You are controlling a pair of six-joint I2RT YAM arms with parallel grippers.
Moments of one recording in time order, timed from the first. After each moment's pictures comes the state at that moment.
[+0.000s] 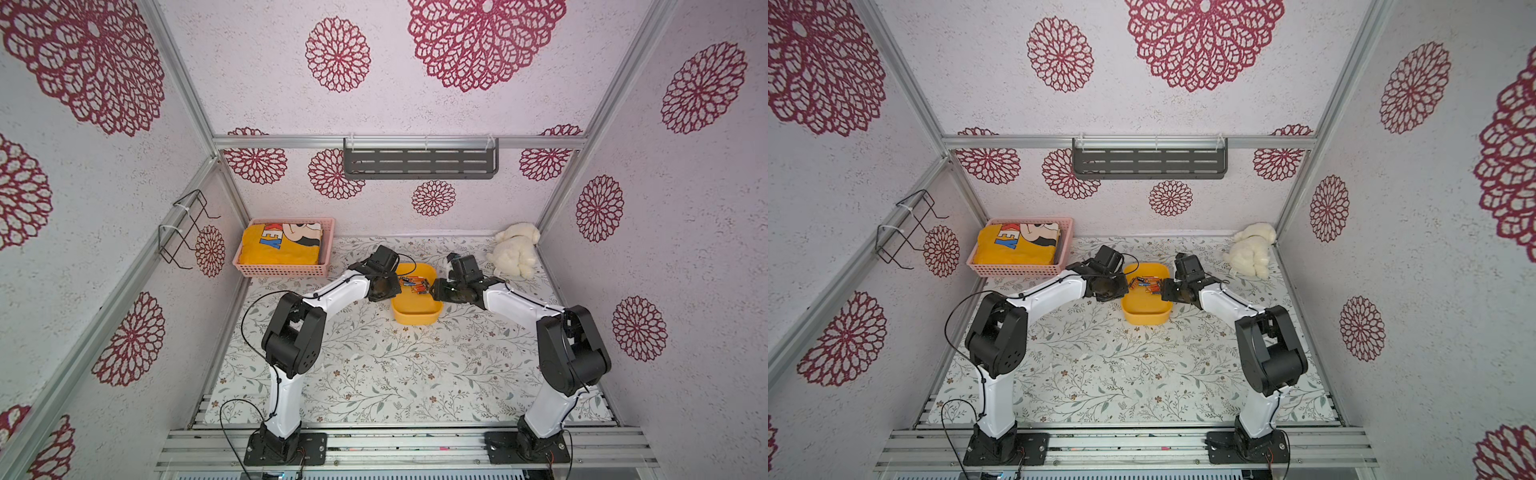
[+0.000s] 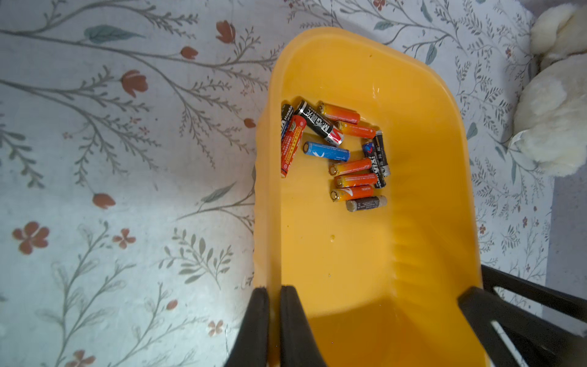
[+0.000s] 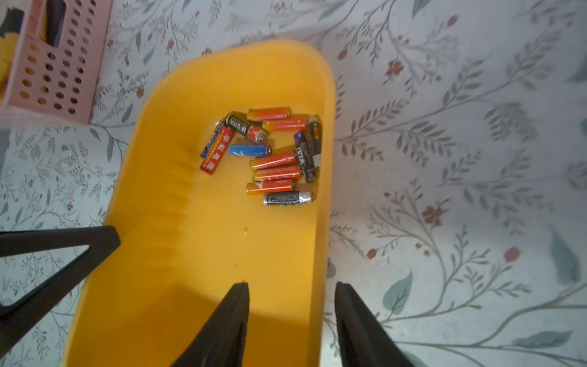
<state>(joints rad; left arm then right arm) -0.57 2.01 1.55 -0.56 0.01 -0.75 0.43 1.76 1.16 -0.29 -0.12 0.44</state>
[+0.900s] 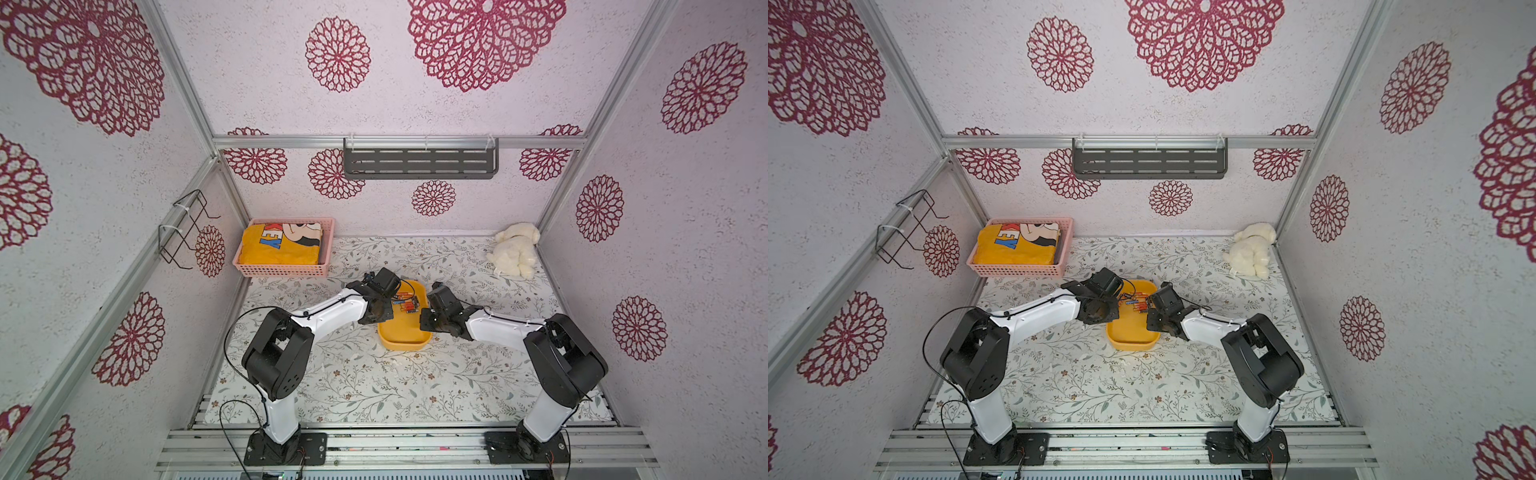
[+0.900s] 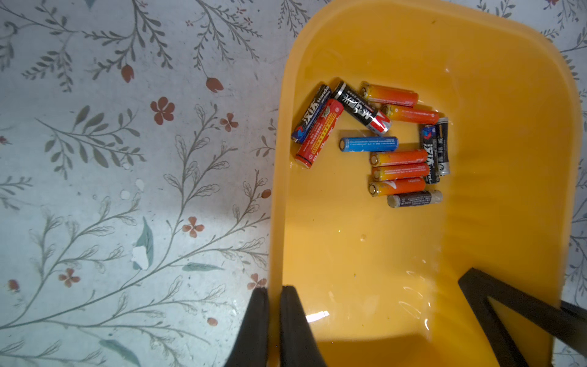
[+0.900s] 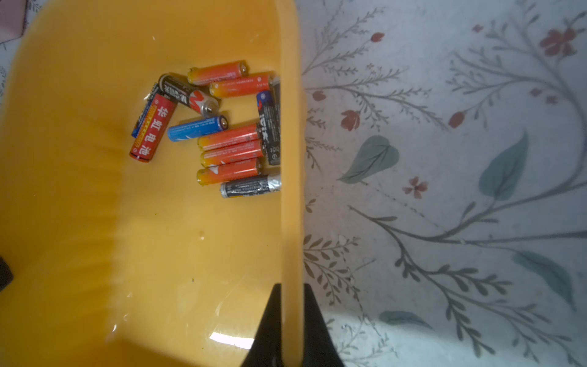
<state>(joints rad) -0.64 1.85 1.32 -0.66 -0.20 -0.76 0.65 1.72 0.95 -0.16 0.05 0.64</state>
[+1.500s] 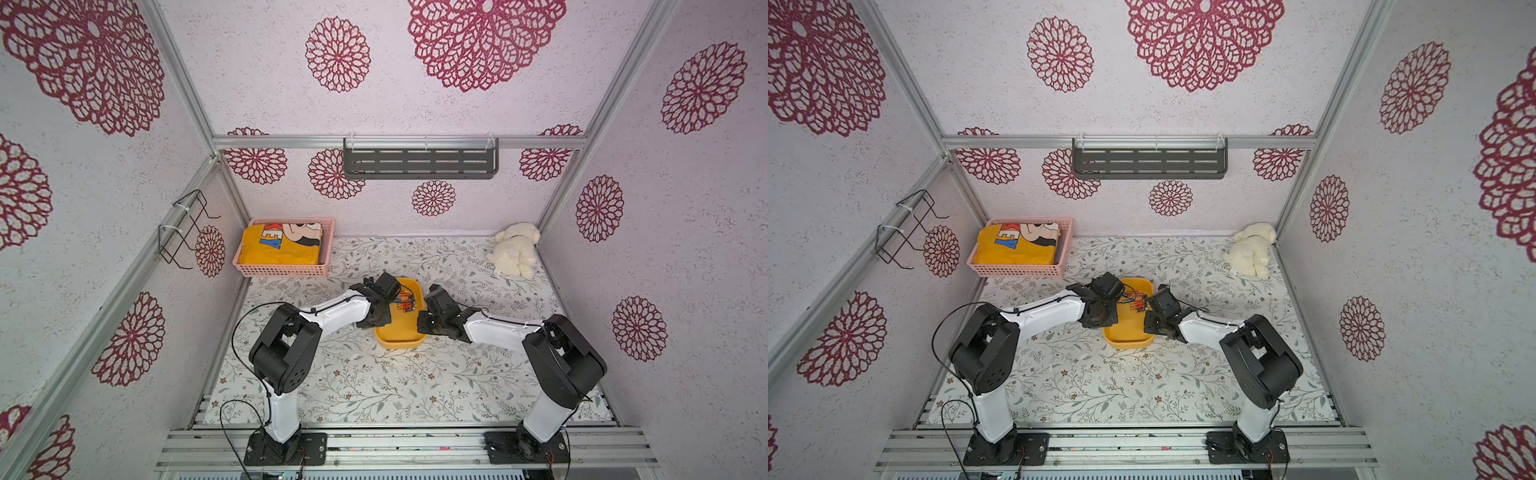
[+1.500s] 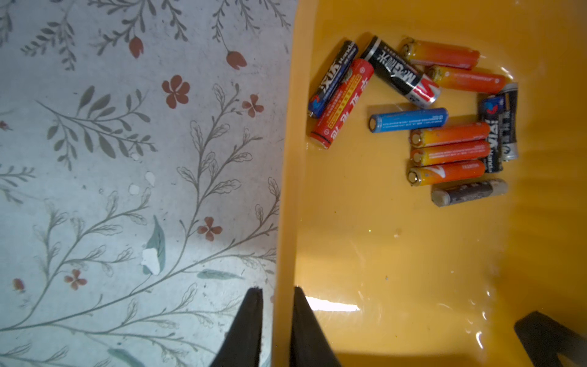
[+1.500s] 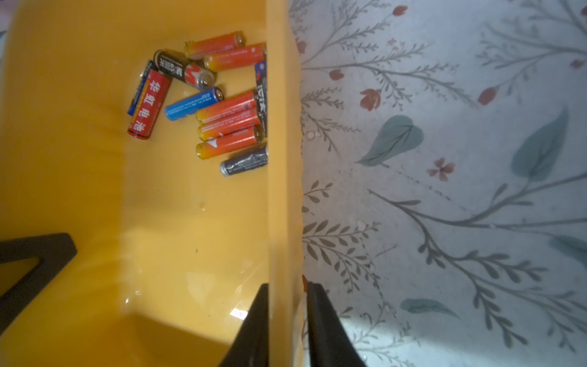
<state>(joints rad) -0.64 1.90 1.31 -0.67 -0.23 -0.76 0.67 1.72 0.94 -0.16 0.04 0.66</state>
